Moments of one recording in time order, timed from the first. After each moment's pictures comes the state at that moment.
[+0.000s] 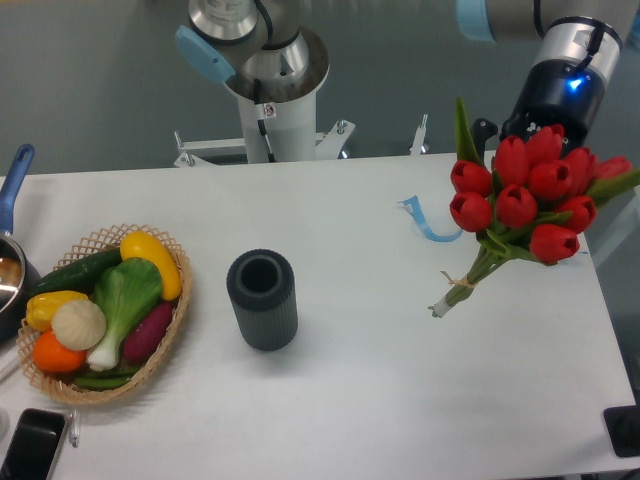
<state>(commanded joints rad) 2.93 -1.82 -1.55 -0.81 0.38 0.89</state>
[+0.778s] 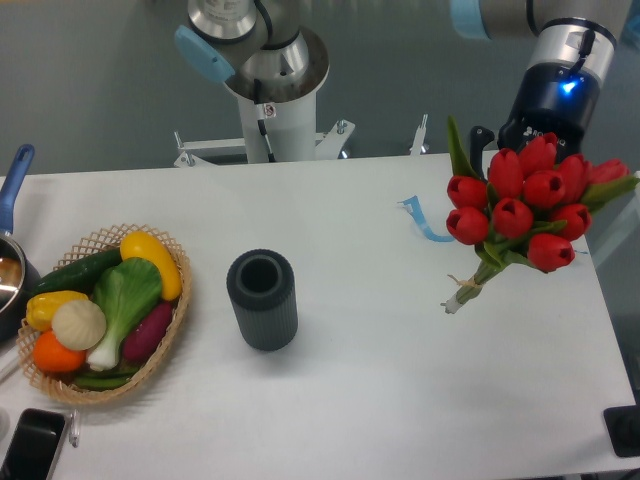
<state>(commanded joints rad) 2.92 -1.79 -1.57 -0.79 0.54 0.90</state>
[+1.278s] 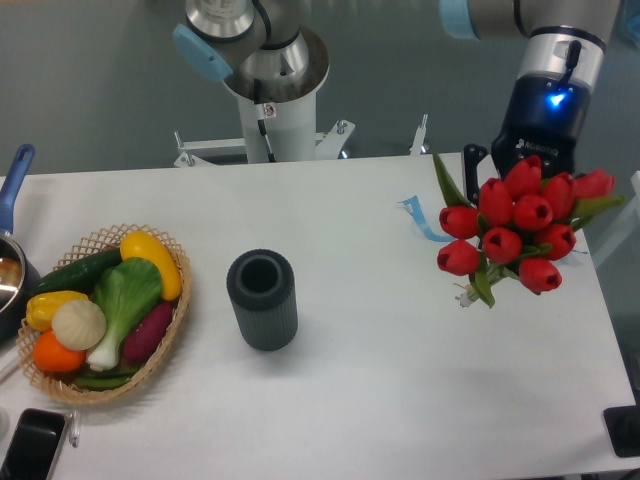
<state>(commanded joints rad) 2.85 -1.80 -1.58 -0.79 0.72 0.91</state>
